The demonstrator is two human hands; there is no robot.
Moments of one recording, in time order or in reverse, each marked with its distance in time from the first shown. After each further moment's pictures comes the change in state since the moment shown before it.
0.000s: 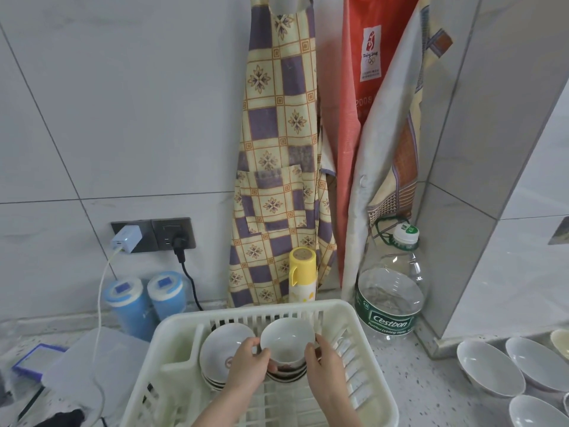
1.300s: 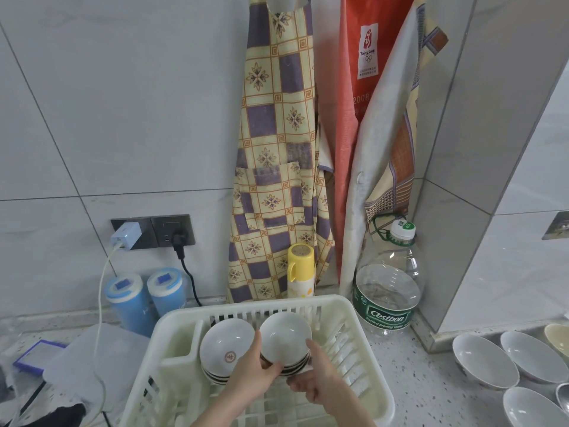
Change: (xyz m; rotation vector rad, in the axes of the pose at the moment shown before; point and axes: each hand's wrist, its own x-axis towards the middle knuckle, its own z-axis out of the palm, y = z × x) left_hand 0.005 -0.027 0.000 0.304 -0.202 0.208; right_hand 0.019 0.020 0.010 0.397 -0.381 0.711
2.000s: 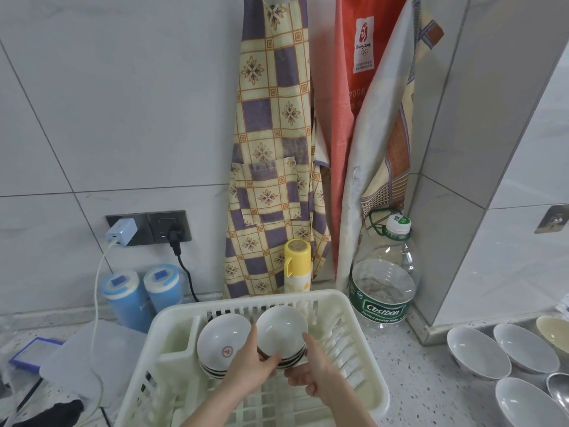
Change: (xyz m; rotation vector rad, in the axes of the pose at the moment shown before) left_hand 0.004 0.001 0.002 -0.054 0.005 -0.031; right_hand -0.018 -0.005 0.003 -0.051 0.031 -0.029
